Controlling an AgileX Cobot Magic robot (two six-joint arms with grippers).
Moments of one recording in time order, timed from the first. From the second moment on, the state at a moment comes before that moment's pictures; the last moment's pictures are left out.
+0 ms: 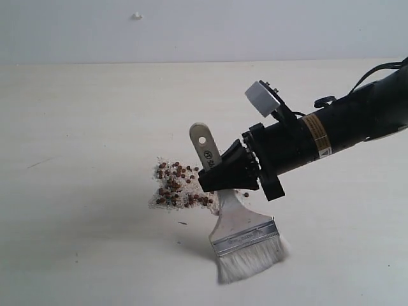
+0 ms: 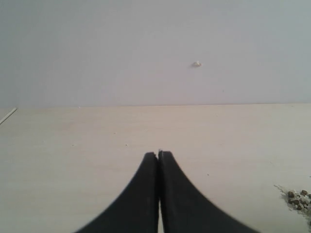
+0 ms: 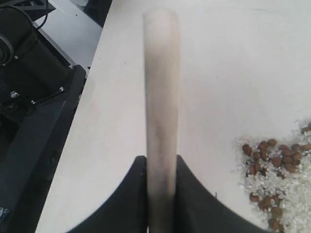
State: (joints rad) left arm -0.08 0.03 0.00 -0.18 0.14 0.13; right arm 0.25 2.01 -0.92 -1.71 -1.22 1.07
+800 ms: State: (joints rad) left arm -0.08 0.03 0.00 -0.18 0.14 0.13; right arm 0.25 2.19 -1.19 -1.65 -1.28 1.00
